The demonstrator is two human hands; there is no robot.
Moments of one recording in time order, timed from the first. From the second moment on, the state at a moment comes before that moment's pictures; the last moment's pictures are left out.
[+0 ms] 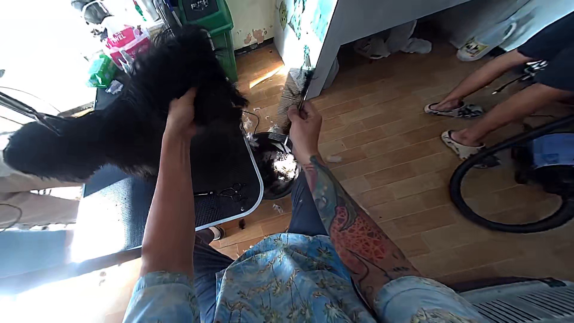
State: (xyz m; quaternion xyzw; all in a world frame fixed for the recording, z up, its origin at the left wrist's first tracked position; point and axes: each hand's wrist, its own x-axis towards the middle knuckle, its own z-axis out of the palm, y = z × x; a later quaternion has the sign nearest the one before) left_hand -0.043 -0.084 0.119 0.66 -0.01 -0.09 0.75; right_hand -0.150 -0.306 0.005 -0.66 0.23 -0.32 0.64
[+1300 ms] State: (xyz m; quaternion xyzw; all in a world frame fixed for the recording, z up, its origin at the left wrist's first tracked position) left_hand -0.040 -0.082 0.136 0.63 0.06 -0.14 0.76; right_hand -0.165 -0.205 0.005 -0.84 0.11 0.08 0.52
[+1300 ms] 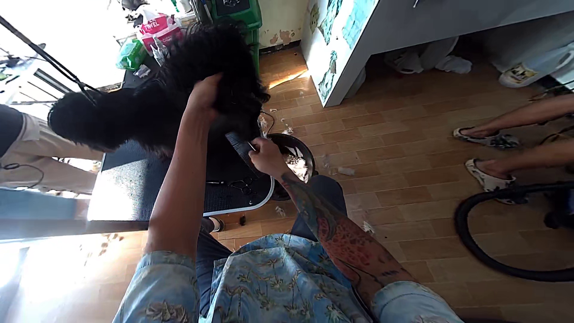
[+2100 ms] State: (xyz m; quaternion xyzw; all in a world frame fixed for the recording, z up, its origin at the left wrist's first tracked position) left_hand -0.037 -0.080 0.125 0.68 0.04 -0.11 0.73; right_hand -0.250 -0.259 -0.001 -0.76 -0.10 0.34 0.55
